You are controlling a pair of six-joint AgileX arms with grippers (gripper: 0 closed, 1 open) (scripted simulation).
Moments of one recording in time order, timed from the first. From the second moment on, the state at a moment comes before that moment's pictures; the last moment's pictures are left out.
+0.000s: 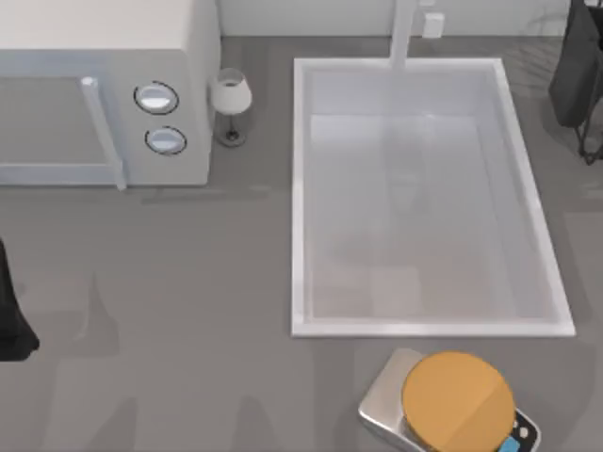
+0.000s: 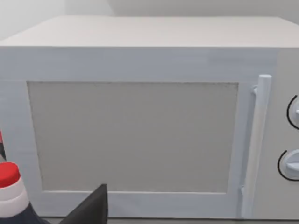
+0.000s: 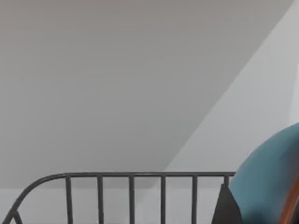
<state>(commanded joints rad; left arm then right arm) 0.00 0.00 0.00 0.00 0.00 0.00 -0.31 1.80 0.98 0.82 -0.28 0.02</state>
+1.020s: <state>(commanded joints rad) 0.00 0.00 0.00 0.00 0.00 0.00 -0.31 1.80 0.98 0.82 -0.28 0.02</state>
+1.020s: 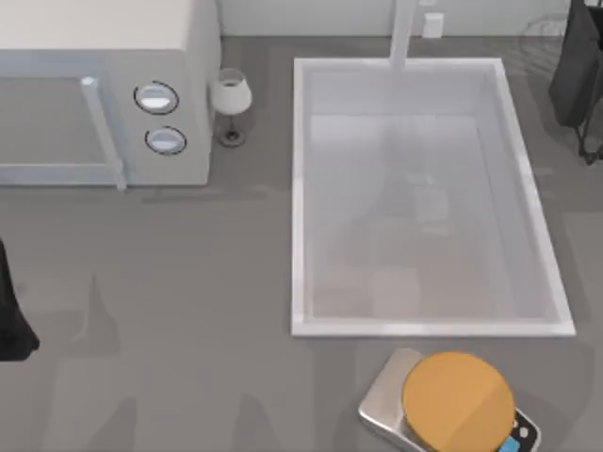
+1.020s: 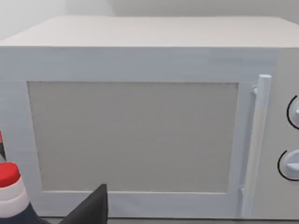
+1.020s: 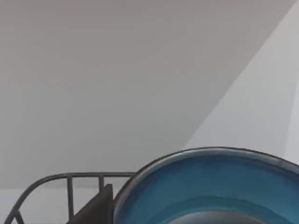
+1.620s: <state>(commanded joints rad) 0.00 0.00 0.00 0.00 0.00 0.00 -0.23 1.30 0.72 0.60 -0.20 0.01</state>
